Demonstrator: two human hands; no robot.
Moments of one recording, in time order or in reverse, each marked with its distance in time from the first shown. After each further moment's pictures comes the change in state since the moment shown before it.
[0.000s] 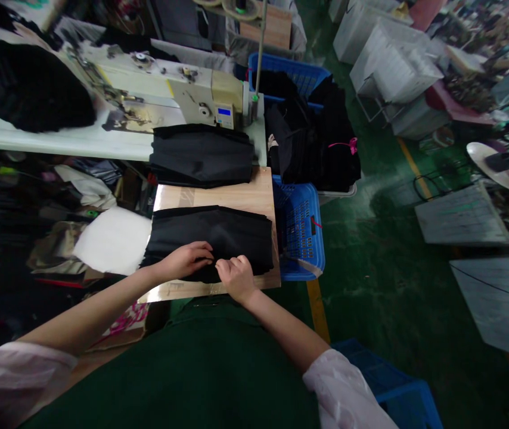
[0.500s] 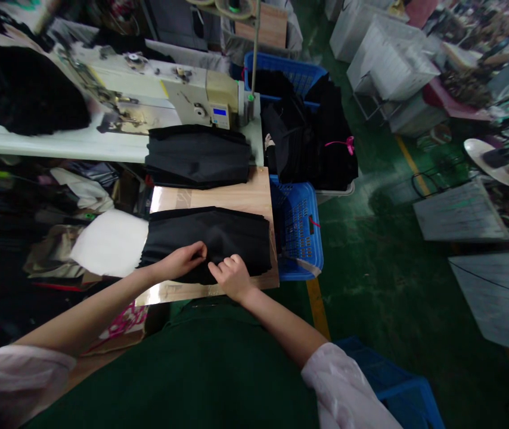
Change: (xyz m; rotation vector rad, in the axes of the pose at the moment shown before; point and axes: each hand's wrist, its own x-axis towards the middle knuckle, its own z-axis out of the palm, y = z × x) left_hand 0.001 -0.009 0.005 -0.100 -0.006 -0.211; right_hand 0.006 0.006 0.001 -0.084 -0.067 -0.182
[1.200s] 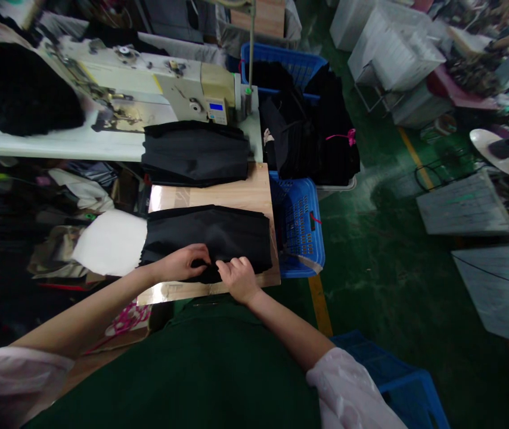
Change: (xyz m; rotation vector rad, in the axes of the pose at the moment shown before) left_hand -0.001 0.022 -0.011 0.134 -0.150 0.163; right_hand -0.019 0.000 0.001 0.092 -0.054 0.171
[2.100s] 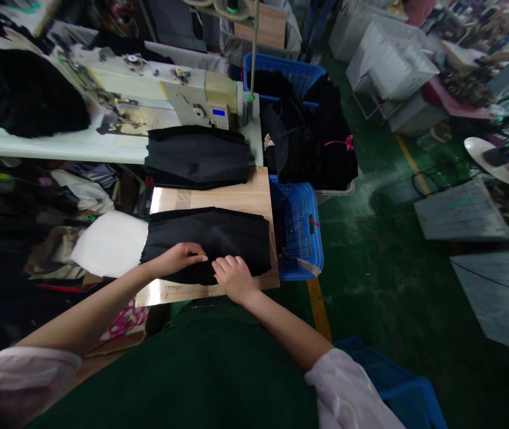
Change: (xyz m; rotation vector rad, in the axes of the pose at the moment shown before) left_hand 0.002 -0.027 0.004 -0.197 0.104 -0.144; right_hand 0.014 -0.006 -0.021 0.006 -0.038 -0.103
